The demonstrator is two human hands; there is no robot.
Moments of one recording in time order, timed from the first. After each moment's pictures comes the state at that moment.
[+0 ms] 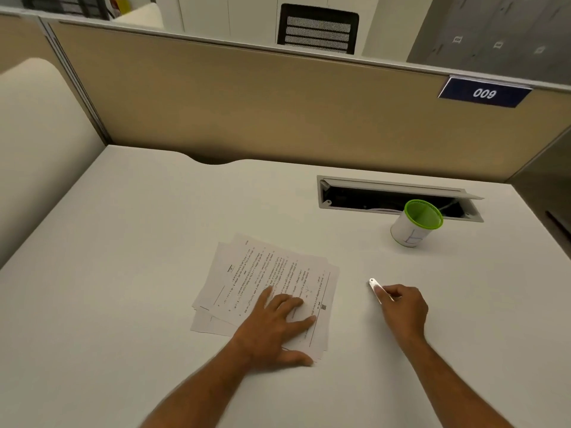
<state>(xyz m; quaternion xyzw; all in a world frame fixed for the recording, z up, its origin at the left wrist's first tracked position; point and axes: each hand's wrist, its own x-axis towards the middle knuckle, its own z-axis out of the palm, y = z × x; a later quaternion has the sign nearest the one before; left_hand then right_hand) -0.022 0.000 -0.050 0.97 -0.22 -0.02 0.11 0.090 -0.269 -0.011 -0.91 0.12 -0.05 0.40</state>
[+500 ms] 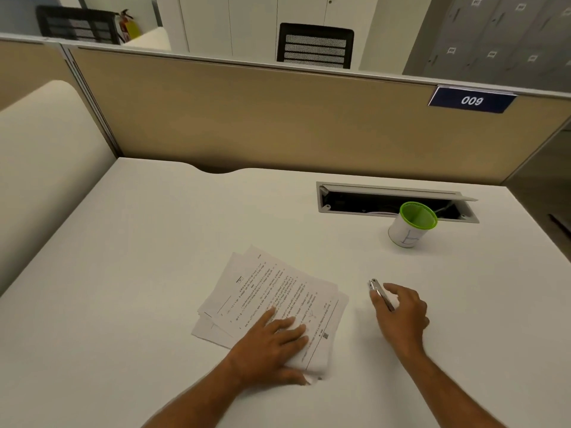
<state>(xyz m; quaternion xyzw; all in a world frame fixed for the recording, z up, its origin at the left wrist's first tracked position) -0.060 0.001 -0.047 0.95 -0.31 0.06 0.07 0.055 -0.263 0.001 -0.92 0.11 -0.08 0.36</state>
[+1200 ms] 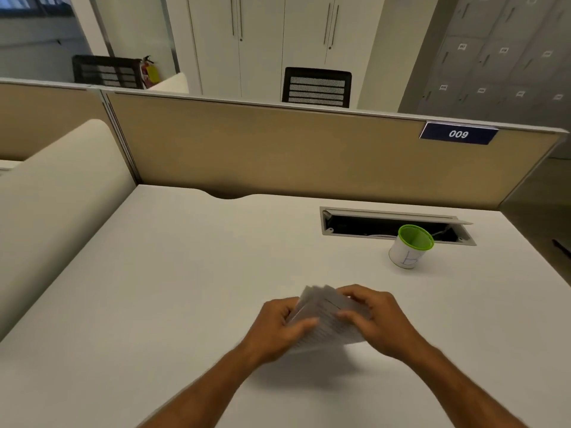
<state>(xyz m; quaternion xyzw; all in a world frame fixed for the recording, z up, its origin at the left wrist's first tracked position) -0.047 -0.008 0.073 0.81 -0.04 0.02 0.59 0.023 -0.220 0.120 -0.87 -0.31 0.05 0.38</state>
